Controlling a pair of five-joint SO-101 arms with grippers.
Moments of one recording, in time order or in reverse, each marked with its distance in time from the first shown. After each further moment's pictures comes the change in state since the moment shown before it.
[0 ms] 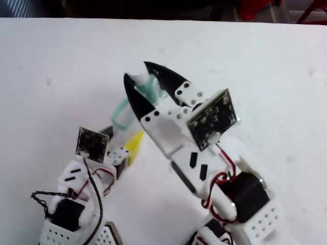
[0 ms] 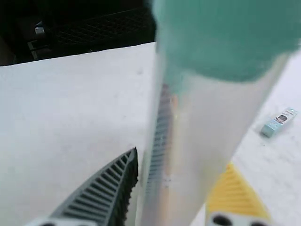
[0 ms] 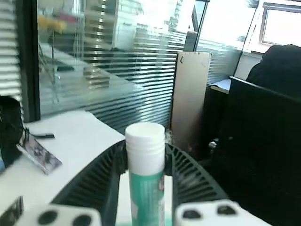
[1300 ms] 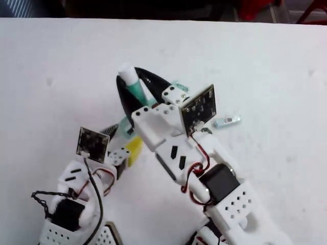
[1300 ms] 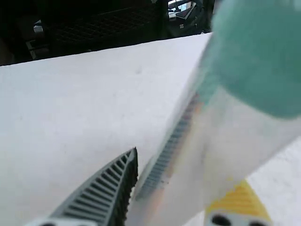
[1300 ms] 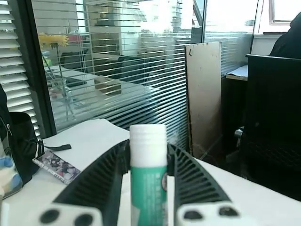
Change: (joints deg) left arm 0.2 0.2 0.0 0.0 0.0; right arm 0.0 0.0 19.0 -17.9 -8.4
